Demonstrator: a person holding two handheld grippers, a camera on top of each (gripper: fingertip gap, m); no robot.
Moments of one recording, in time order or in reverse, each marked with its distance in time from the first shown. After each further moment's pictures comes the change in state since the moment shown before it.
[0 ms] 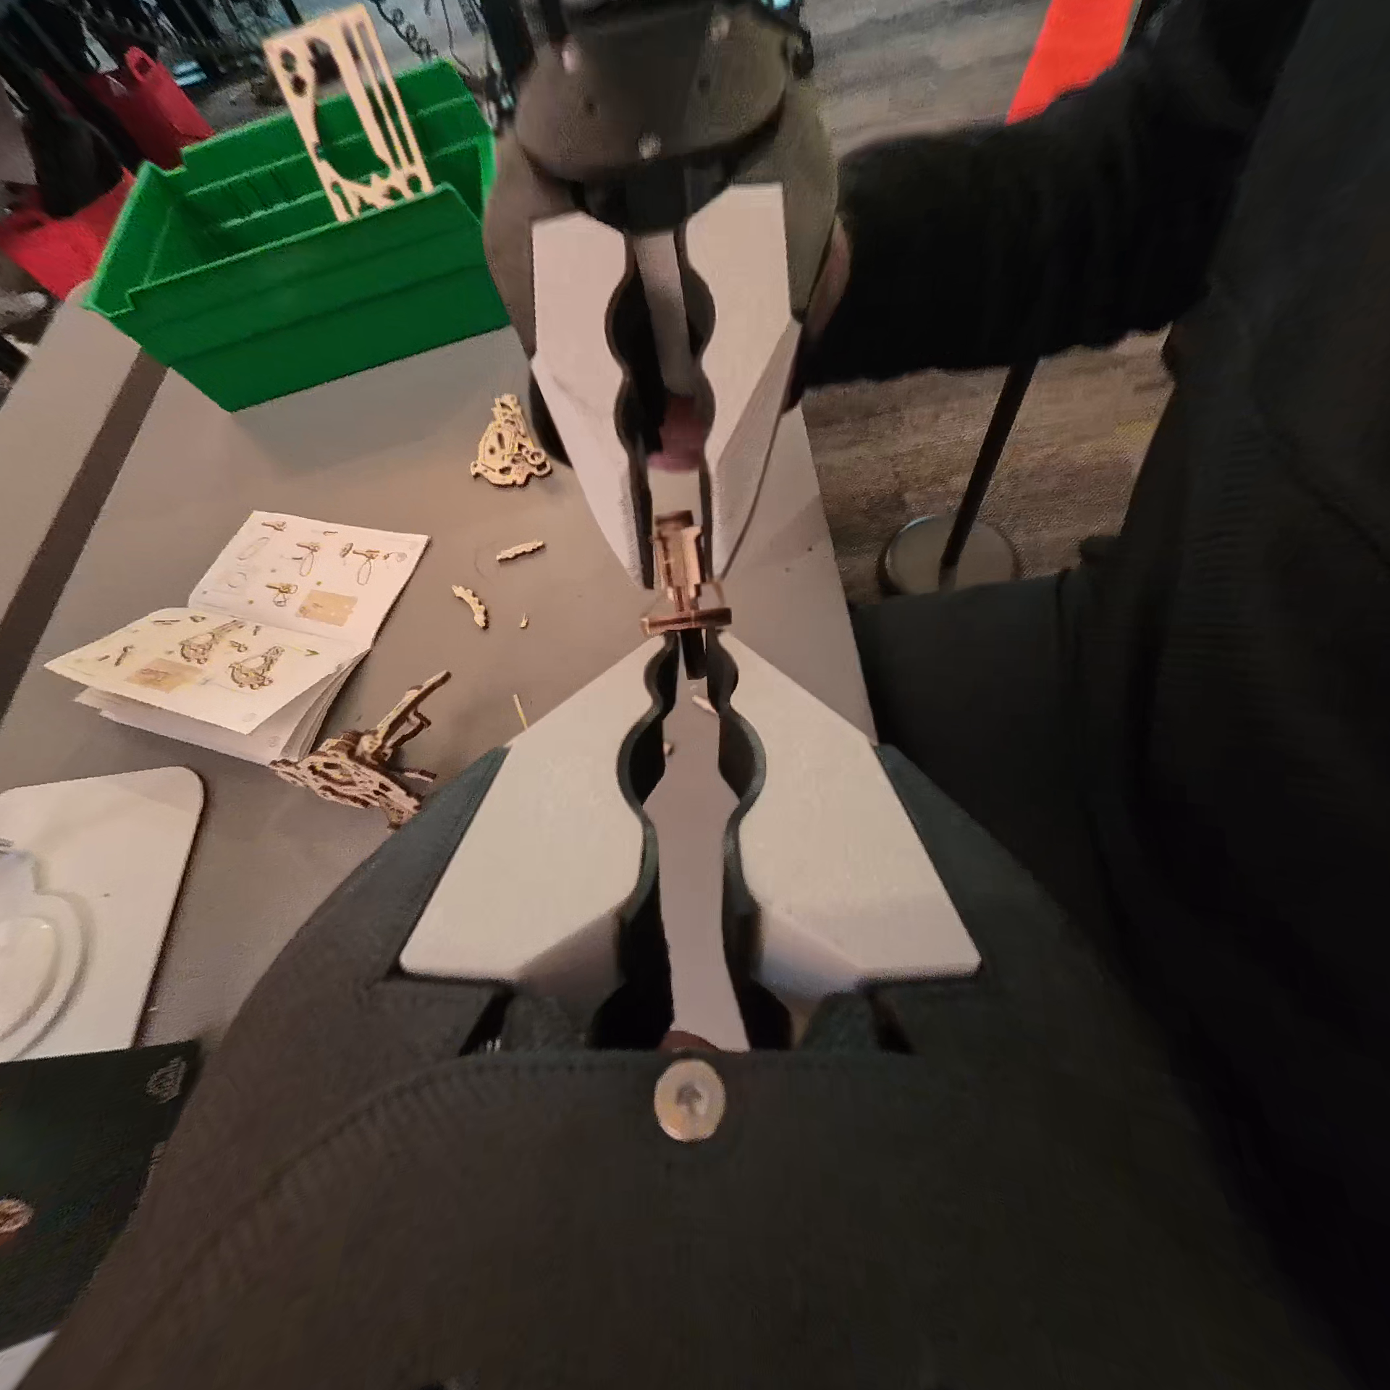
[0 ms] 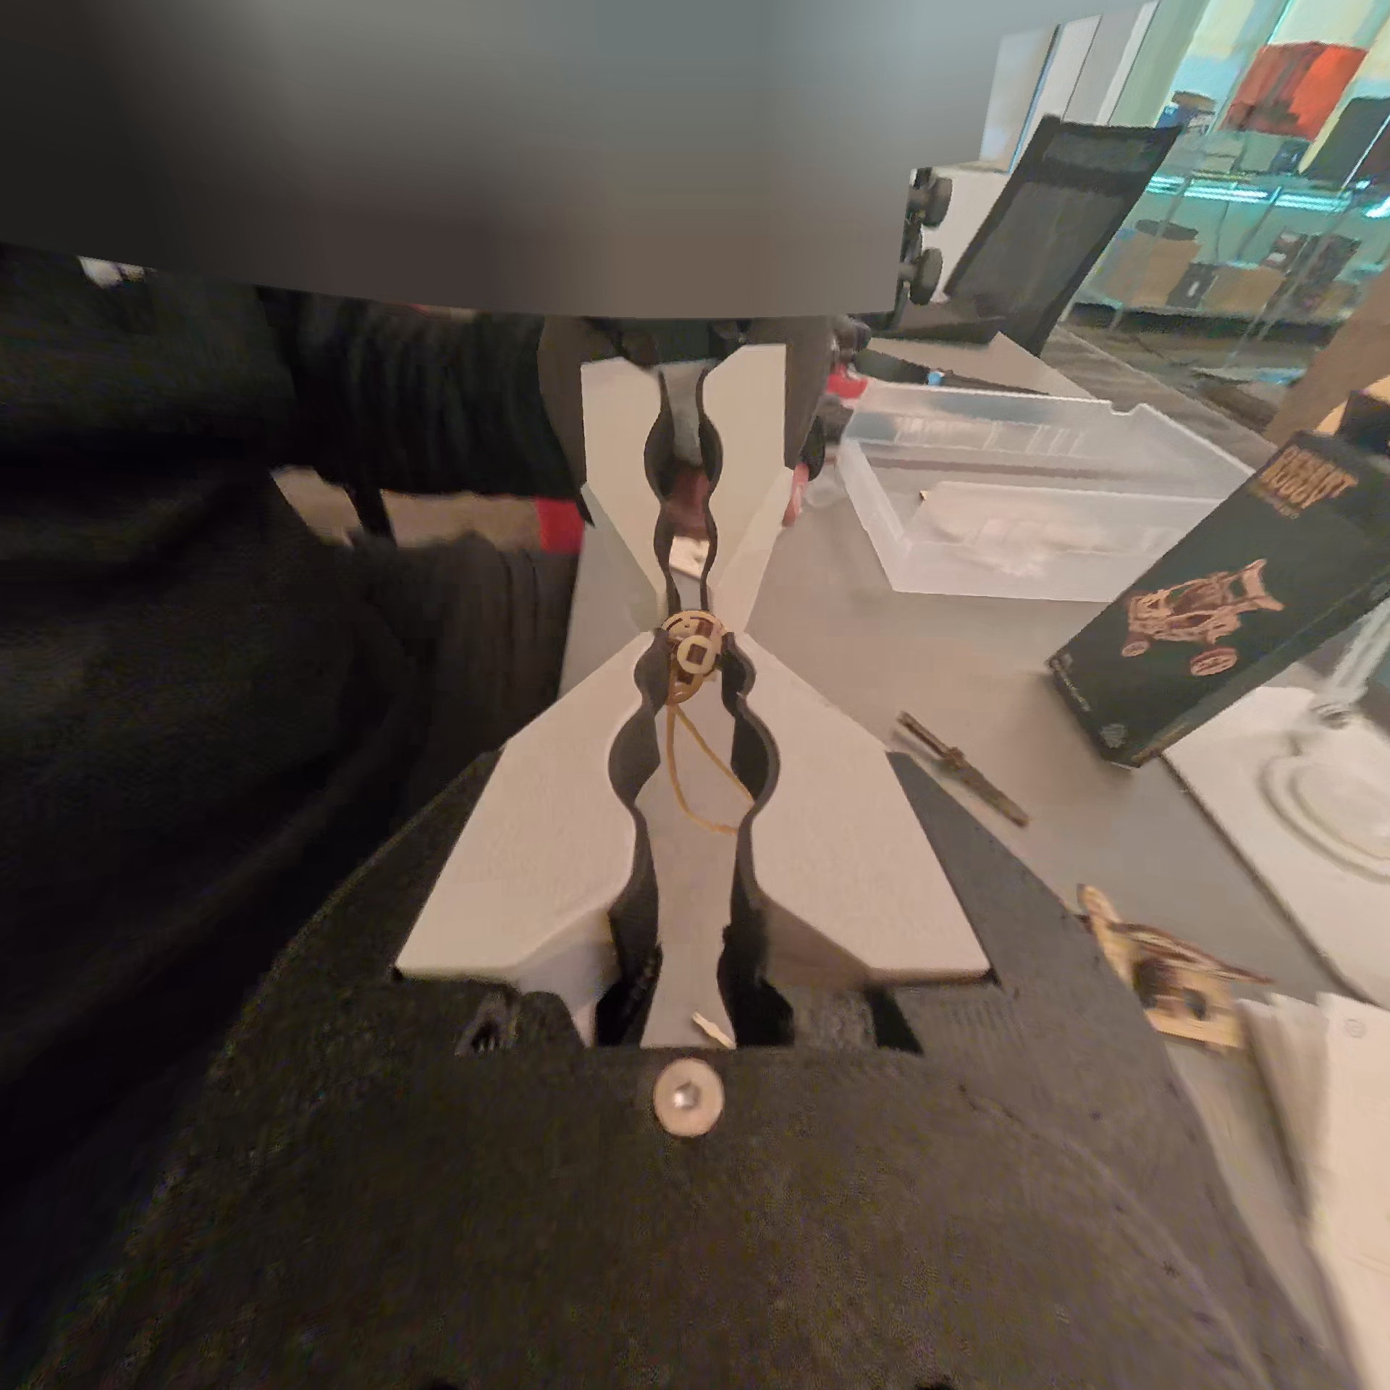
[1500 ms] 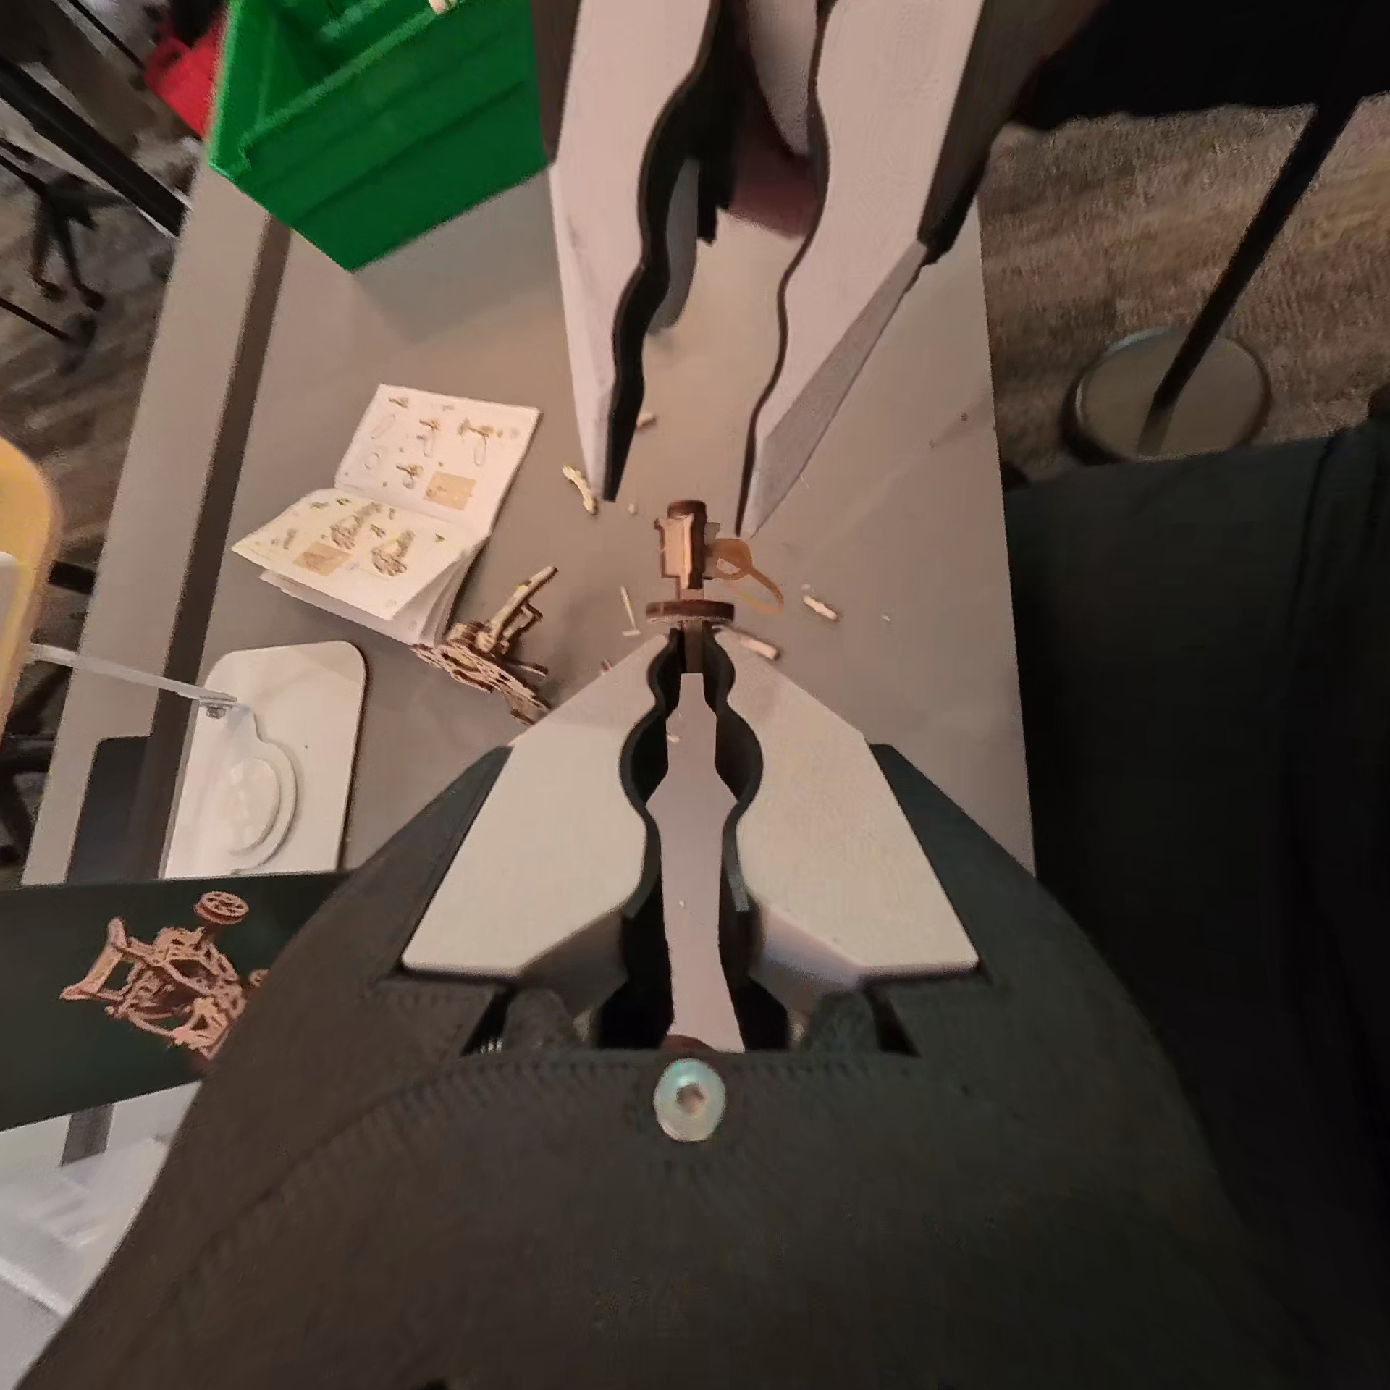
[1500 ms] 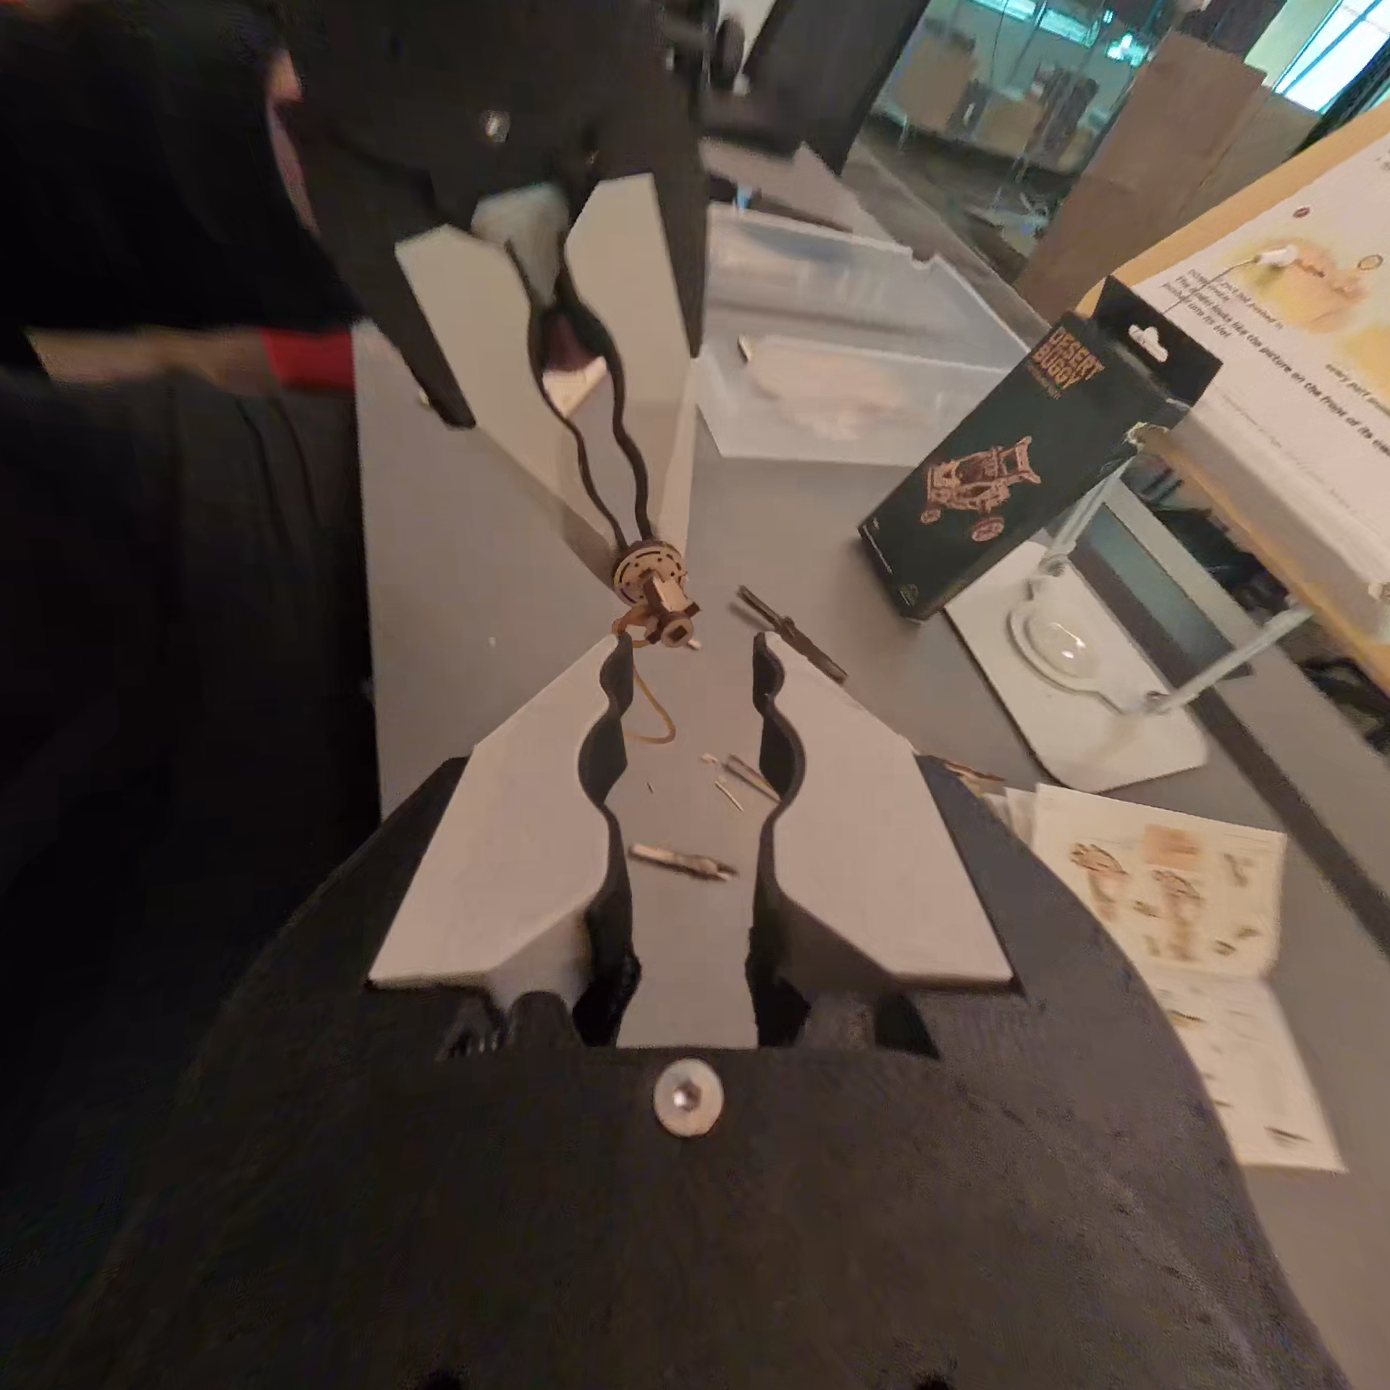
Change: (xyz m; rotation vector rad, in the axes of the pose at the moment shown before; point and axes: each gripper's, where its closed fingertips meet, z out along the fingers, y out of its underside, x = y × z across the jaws) left arm -0.024 0.022 0.003 -0.250 -0.205 0.090; right arm 0.031 0.021 -0.010 -0.275 0.320 -0.139
